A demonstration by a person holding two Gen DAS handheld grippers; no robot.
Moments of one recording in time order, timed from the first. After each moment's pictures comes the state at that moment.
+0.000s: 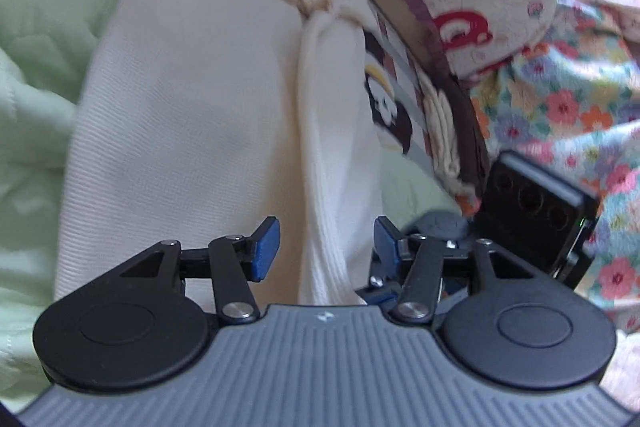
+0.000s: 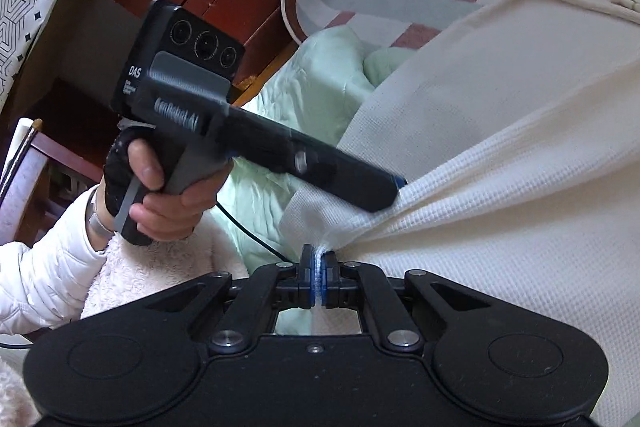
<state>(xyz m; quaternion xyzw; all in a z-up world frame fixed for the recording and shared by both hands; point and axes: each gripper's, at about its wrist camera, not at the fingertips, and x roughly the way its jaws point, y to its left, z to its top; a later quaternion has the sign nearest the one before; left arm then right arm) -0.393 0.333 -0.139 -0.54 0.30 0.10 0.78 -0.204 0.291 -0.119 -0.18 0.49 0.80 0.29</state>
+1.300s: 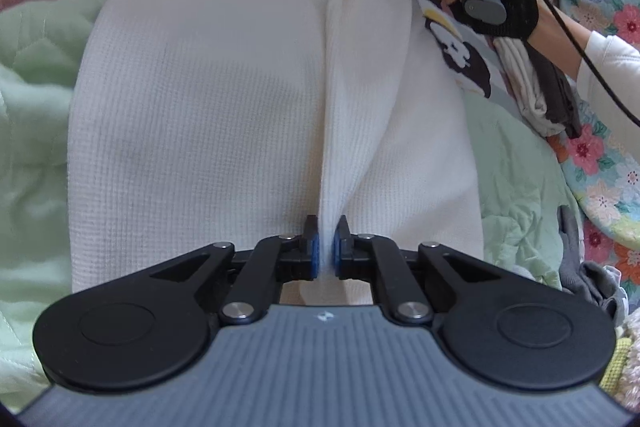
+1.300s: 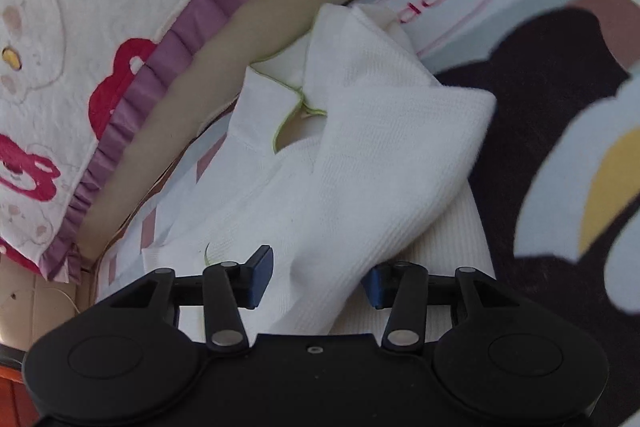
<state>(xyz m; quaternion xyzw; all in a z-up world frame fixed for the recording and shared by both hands) -0.377 0.320 -0.153 -0.44 0.39 0.16 0.79 0.088 0.425 -0.149 0.10 0.54 0.45 0.70</state>
